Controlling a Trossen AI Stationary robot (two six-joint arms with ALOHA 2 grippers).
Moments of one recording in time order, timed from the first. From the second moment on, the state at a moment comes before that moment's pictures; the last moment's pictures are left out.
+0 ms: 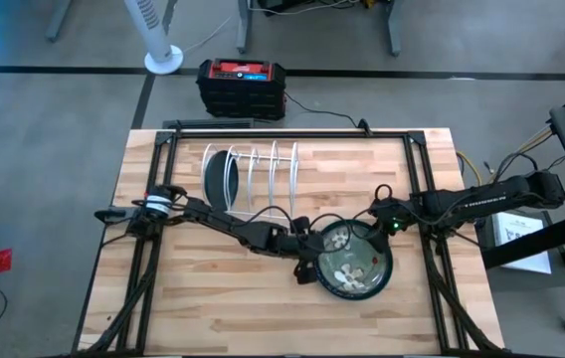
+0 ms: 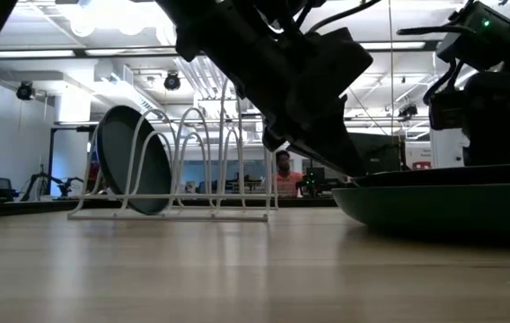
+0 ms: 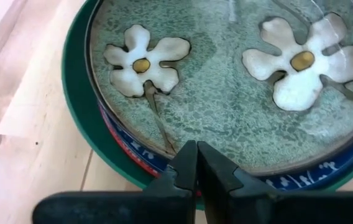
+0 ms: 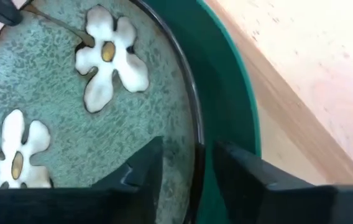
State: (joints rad) left arm -0.21 2.11 1.44 -0.11 -0.23 -0.24; right arm 0.05 0.88 0.31 -0.42 -0.07 0.70
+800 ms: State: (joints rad) left arm -0.20 2.11 1.53 -0.10 -0.23 -0.17; right arm 0.05 0.83 0.38 -0.45 -0.05 0.59
